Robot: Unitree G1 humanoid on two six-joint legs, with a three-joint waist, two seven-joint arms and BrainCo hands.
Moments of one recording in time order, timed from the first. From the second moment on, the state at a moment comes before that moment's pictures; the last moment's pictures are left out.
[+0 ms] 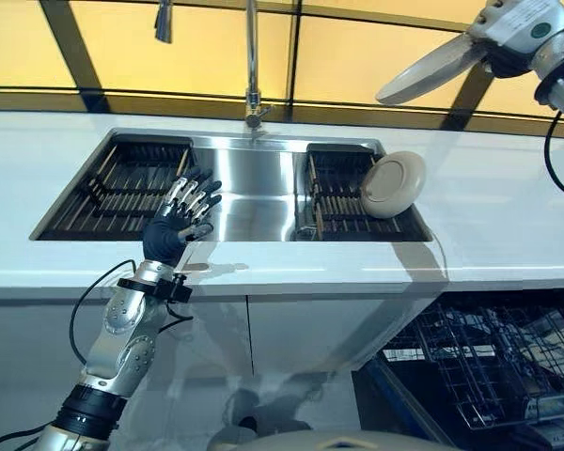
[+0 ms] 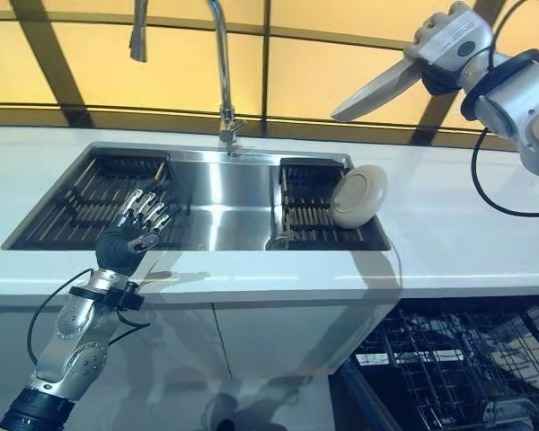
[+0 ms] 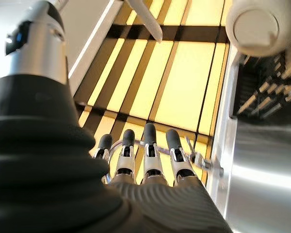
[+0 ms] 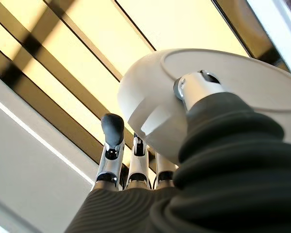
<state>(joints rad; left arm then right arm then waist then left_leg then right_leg) -0.04 0.60 -0.18 -0.09 -0.78 -0.32 -0.12 -1.40 -1.25 1.04 0.53 -0.71 -0.14 -0.14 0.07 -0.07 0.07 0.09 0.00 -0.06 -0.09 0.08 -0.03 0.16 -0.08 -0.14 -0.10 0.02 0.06</state>
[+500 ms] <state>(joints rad) -0.04 0.55 -0.17 -0.08 -0.78 -0.32 -0.11 -1.08 -1.35 0.77 0.48 -0.51 -0.10 -0.09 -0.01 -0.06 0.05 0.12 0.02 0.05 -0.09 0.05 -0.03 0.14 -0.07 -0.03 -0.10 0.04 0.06</state>
